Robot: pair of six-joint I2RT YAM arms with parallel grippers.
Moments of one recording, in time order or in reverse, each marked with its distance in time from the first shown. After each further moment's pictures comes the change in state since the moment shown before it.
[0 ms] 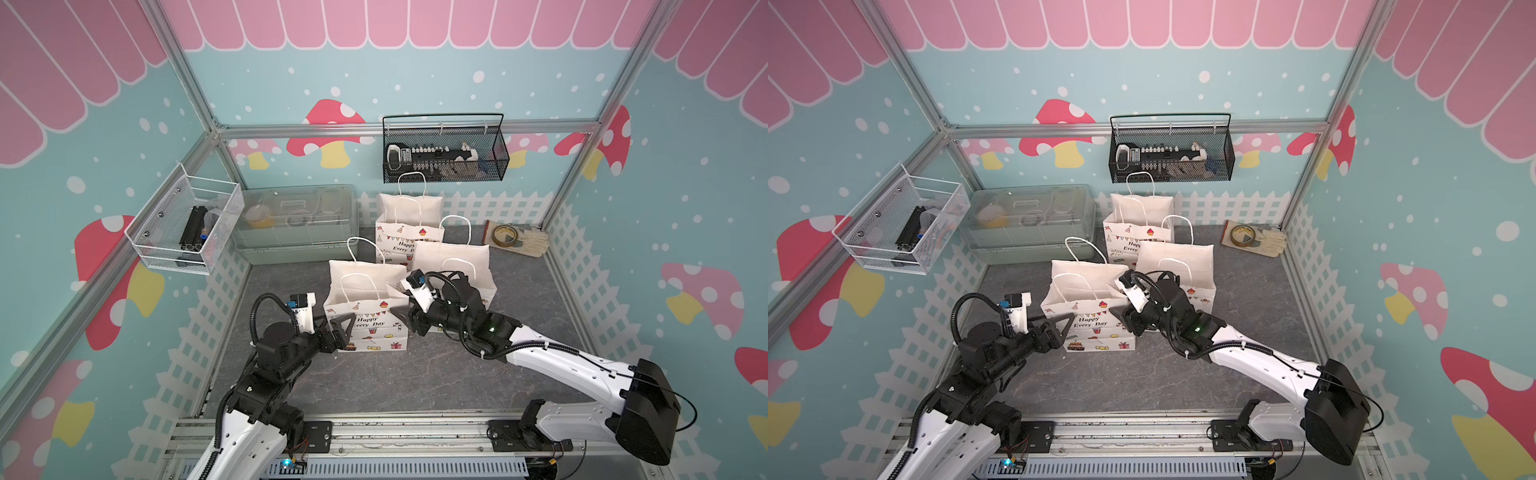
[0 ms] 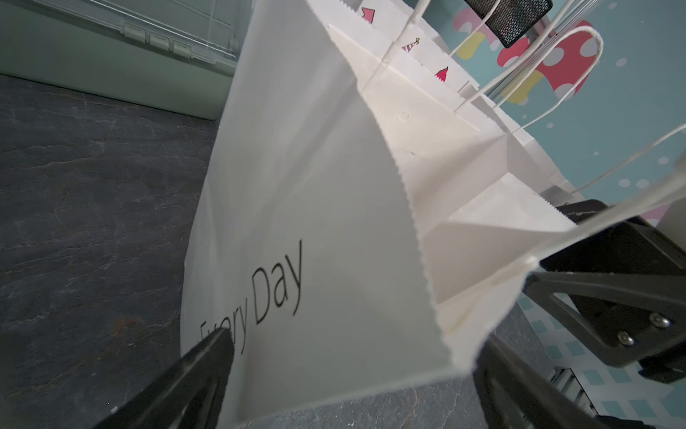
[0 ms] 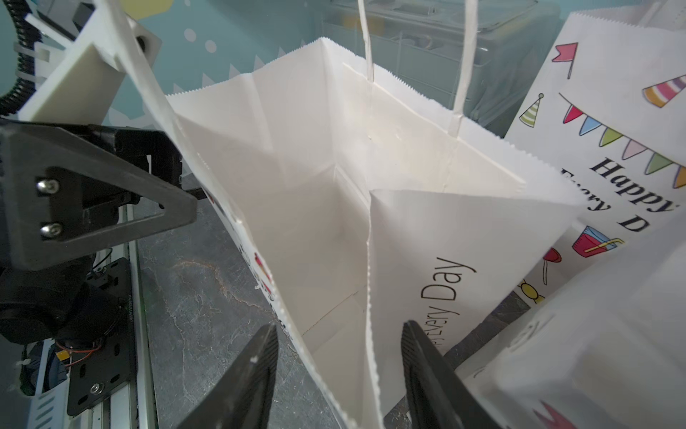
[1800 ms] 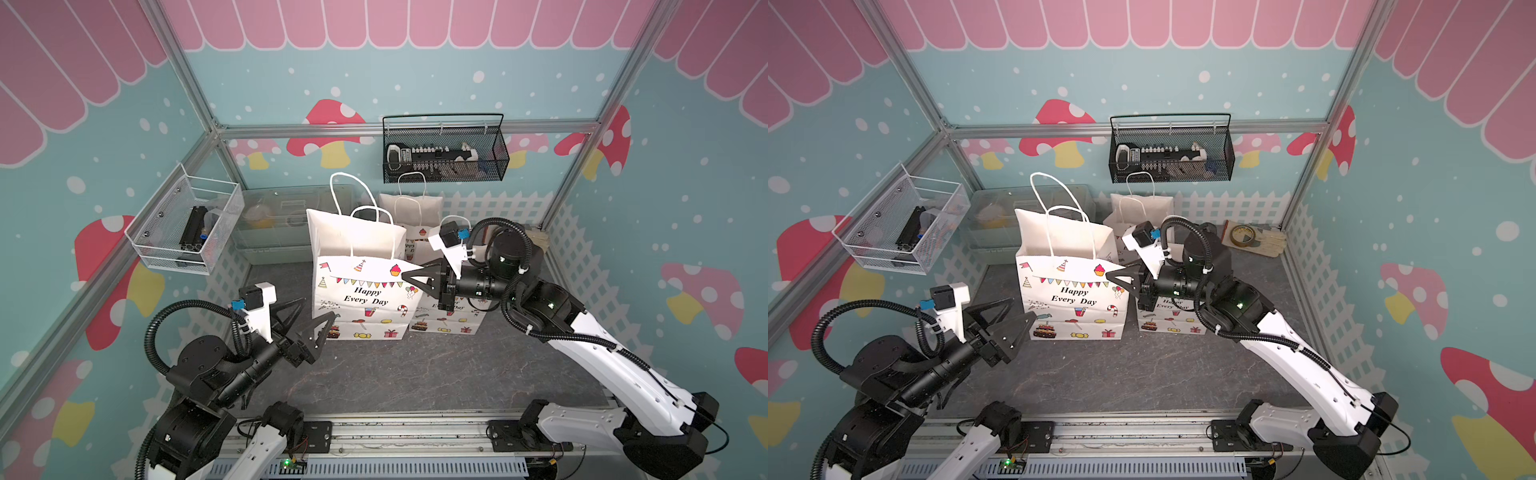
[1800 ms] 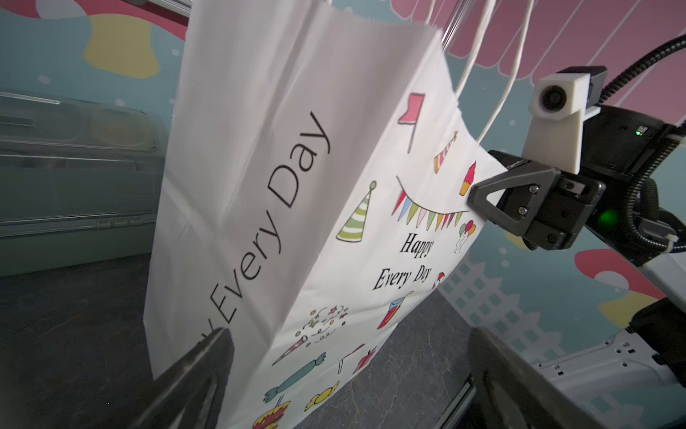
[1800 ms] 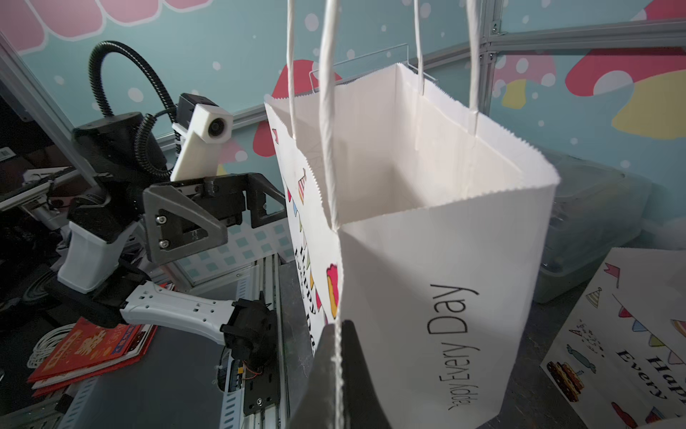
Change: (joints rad) left arm -0.005 -0.045 0.566 -0.362 0.124 0.147; right arm -0.099 -0.107 0.485 -0.338 -0.451 0.092
